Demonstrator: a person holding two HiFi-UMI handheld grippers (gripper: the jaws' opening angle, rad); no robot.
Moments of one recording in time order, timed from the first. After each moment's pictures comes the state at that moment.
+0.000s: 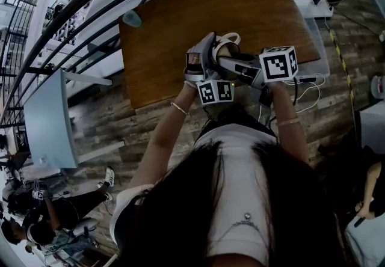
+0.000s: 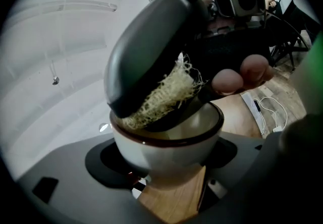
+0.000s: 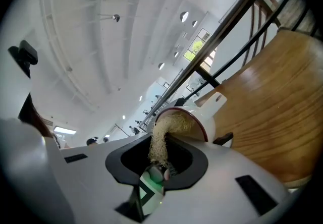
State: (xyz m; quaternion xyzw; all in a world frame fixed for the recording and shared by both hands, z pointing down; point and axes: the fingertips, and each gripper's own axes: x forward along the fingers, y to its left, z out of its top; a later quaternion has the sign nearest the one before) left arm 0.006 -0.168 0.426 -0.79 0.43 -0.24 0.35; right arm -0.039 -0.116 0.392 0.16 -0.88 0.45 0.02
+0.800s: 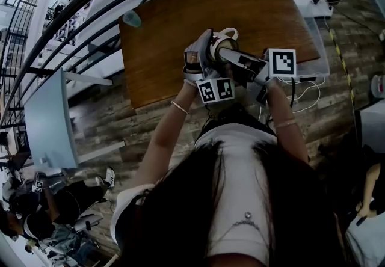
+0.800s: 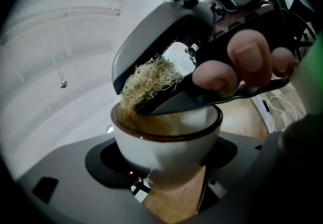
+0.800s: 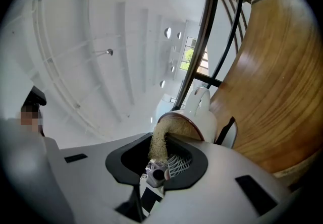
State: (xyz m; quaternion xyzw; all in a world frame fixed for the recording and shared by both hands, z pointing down) left arm 0.004 -0.167 0.407 -0.77 0.47 -0.21 0.37; right arm -0.026 -0.121 0.372 0.15 -0.82 0.53 -0.14
